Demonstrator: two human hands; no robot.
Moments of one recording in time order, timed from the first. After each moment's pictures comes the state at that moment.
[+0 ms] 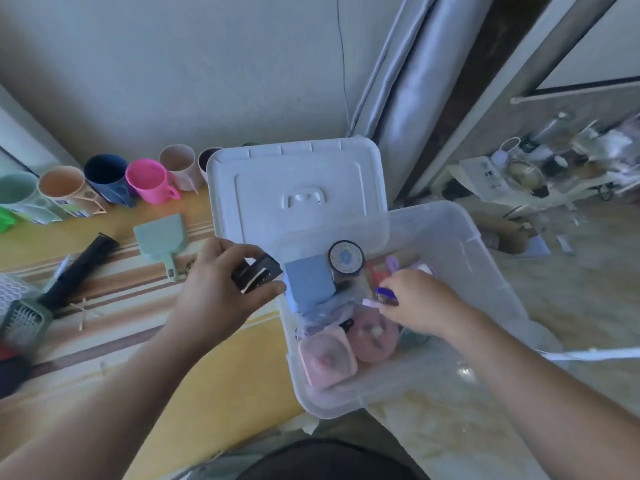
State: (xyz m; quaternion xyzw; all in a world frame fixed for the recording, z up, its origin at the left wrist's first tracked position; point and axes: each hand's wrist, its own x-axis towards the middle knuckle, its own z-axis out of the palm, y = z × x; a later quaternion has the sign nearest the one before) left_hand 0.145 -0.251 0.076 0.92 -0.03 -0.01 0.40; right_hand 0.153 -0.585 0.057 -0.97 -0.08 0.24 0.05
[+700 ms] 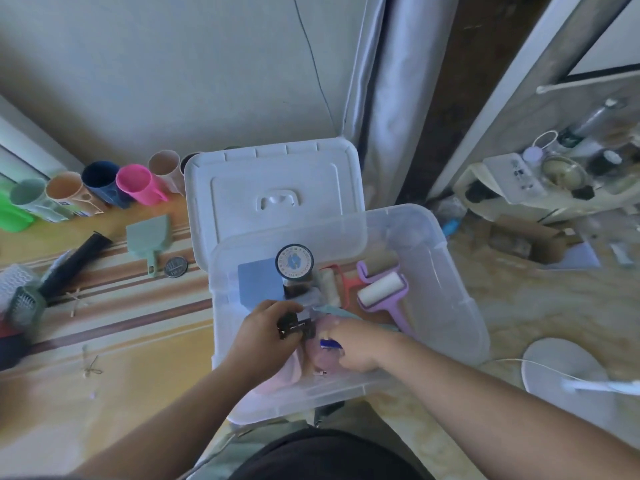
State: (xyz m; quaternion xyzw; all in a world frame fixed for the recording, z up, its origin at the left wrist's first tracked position) left_hand 0.103 -0.424 0.007 0.93 0.02 -0.17 0.33; right_hand 0.140 -0.631 -0.011 -0.86 -0.25 0.43 0.09
